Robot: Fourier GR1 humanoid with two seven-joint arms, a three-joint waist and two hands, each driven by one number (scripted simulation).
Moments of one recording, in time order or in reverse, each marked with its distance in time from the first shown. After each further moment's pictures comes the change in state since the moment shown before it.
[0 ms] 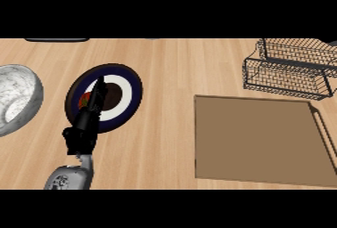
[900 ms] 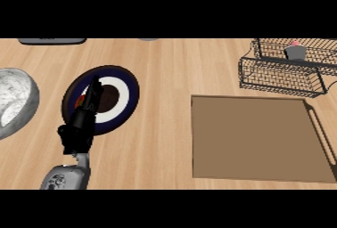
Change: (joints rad) left arm -0.004 0.007 0.027 0.004 0.005 0.005 0.007; right arm 0.056 -0.068 -0.315 -0.035 -0.290 -0.272 0.013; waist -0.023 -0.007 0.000
